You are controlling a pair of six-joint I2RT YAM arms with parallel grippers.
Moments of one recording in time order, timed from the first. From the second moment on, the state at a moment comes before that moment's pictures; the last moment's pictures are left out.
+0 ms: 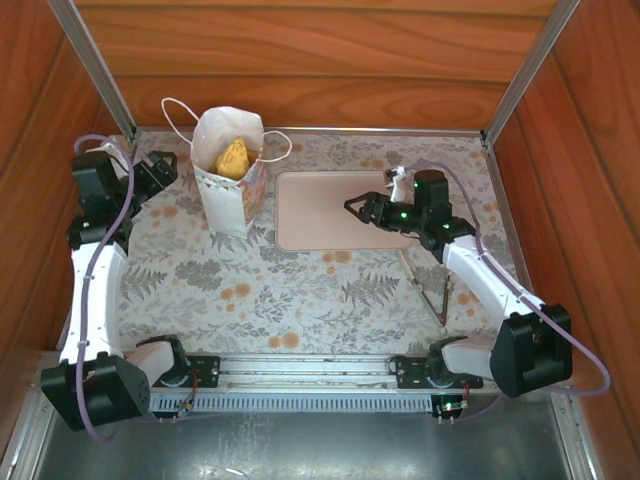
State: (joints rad) left arm 0.20 1.10 1.07 -0.40 0.40 -0.56; right arm 0.35 1.27 0.90 -0.18 -0.69 0.61
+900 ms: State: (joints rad) left arm 0.24 1.69 1.62 -0.38 0.84 -0.71; right arm 0.54 1.78 1.55 -0.12 -0.64 0.89
